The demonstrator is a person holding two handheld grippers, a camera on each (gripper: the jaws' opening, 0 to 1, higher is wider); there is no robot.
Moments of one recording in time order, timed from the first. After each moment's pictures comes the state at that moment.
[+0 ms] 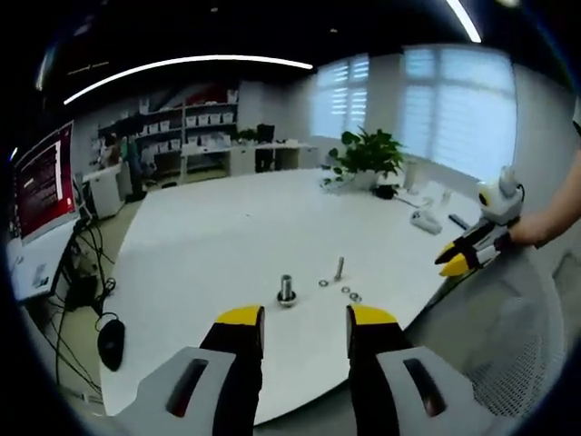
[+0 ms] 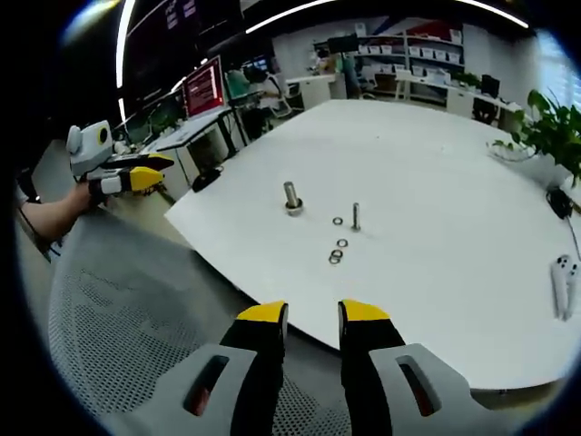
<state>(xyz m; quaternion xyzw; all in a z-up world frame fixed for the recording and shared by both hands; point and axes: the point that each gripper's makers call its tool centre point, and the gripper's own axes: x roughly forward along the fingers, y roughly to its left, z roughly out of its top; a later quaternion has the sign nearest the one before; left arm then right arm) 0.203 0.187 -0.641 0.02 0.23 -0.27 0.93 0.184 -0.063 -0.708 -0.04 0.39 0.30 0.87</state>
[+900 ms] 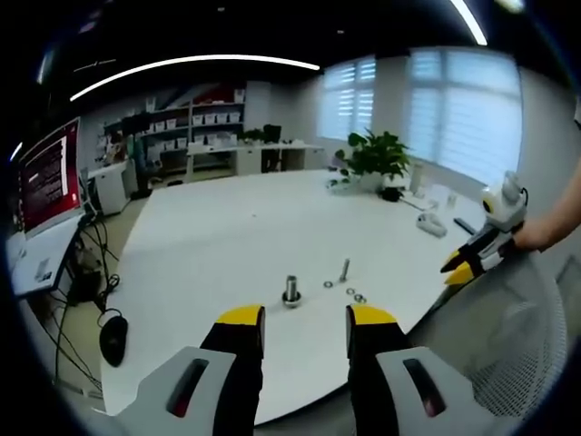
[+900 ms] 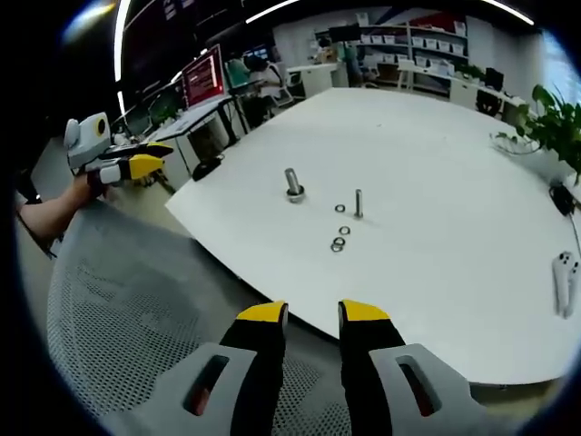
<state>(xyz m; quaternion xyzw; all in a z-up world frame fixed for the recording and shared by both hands) 0.207 0.194 -0.643 0.02 0.23 -0.25 0.94 0.179 -0.063 -0.715 -0.04 0.41 0.30 0.86</state>
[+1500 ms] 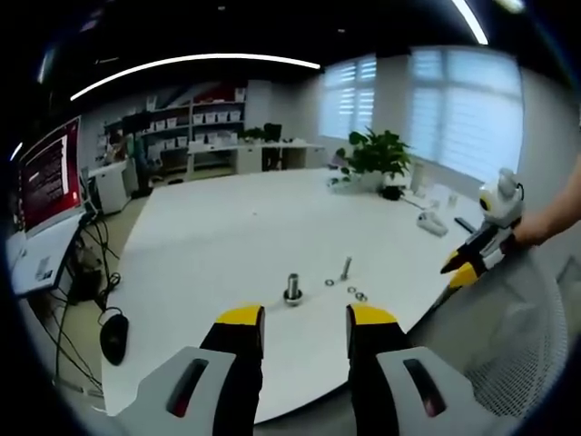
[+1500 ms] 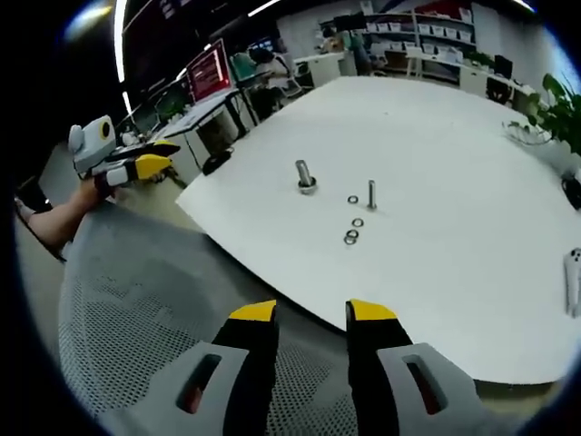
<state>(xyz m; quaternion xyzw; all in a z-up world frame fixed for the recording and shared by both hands) 0.207 0.195 -0.643 0.02 0.24 -0.25 0.94 0.185 -0.056 -0.716 0.01 0.45 0.32 0.84</state>
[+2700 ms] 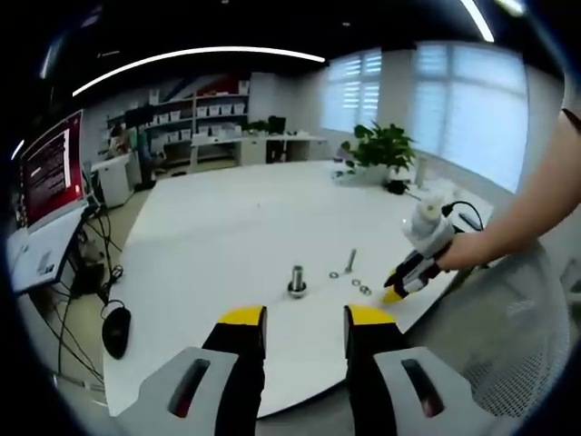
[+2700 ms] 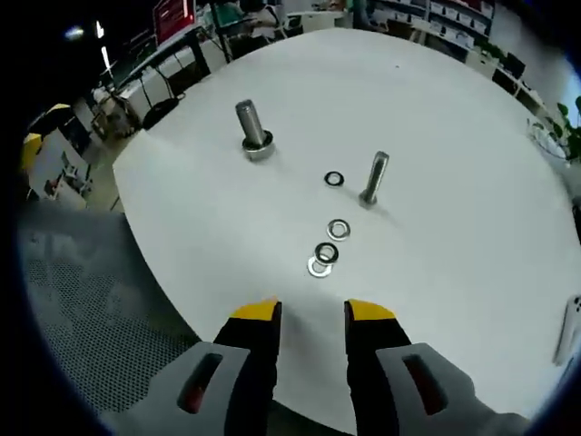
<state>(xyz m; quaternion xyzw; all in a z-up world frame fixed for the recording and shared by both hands) 0.207 0.200 -0.651 0.02 0.25 -0.24 0.94 0.267 -0.018 -0.831 -0.14 0.51 0.28 0.80</state>
